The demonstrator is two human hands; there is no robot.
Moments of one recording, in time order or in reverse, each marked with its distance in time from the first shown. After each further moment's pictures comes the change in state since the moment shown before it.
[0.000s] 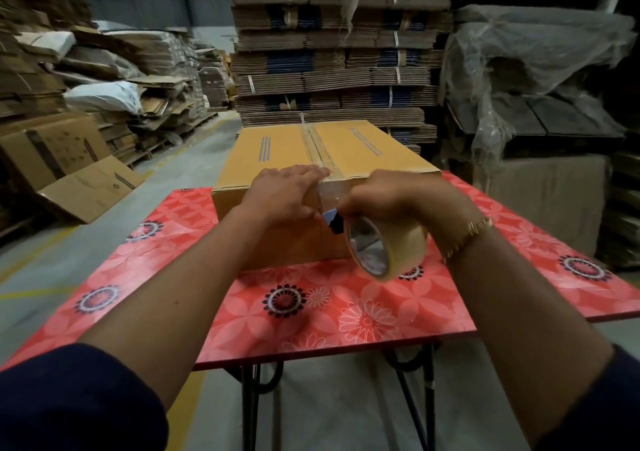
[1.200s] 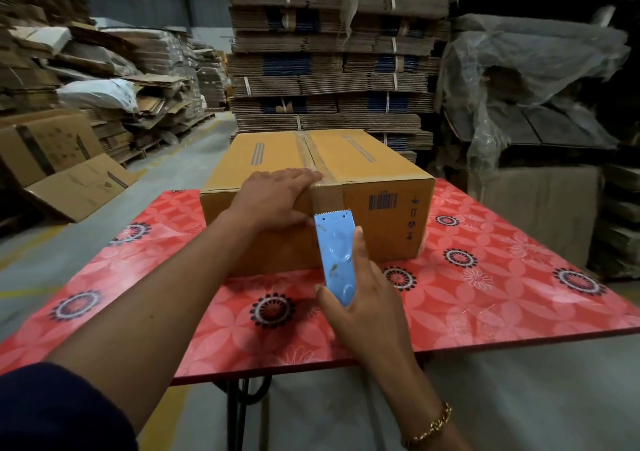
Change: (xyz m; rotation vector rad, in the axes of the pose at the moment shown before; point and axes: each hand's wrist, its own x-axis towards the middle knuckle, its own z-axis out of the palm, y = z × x) left_hand 0.006 -0.005 0.008 -0.014 0.062 -0.004; right_hand -0.025 0.053 0.151 0.207 0.552 -0.132
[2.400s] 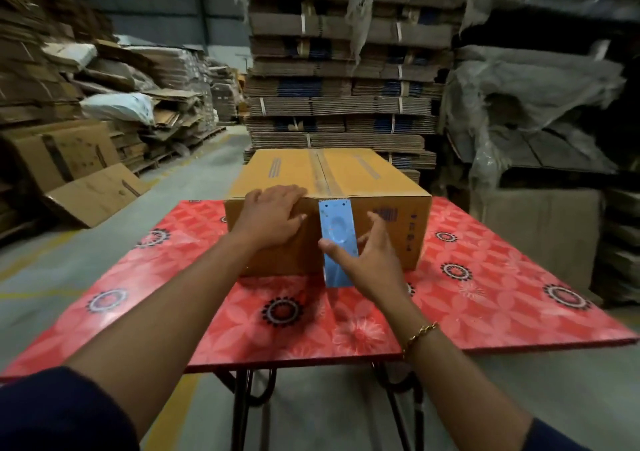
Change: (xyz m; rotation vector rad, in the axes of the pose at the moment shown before) left_hand -0.031 -0.005 -0.001 -0.177 0.010 -0.220; right_hand 0.063 0.000 -0.014 0.169 0.002 0.047
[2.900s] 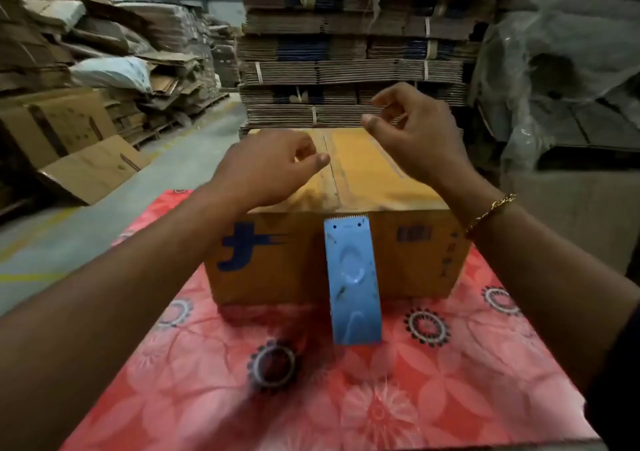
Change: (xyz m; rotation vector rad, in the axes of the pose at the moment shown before) left_hand 0.084 0.002 -0.049 -0.097 0.106 -0.027; right_hand 0.189 -0.053 -0.055 -0.210 0.137 -0.424
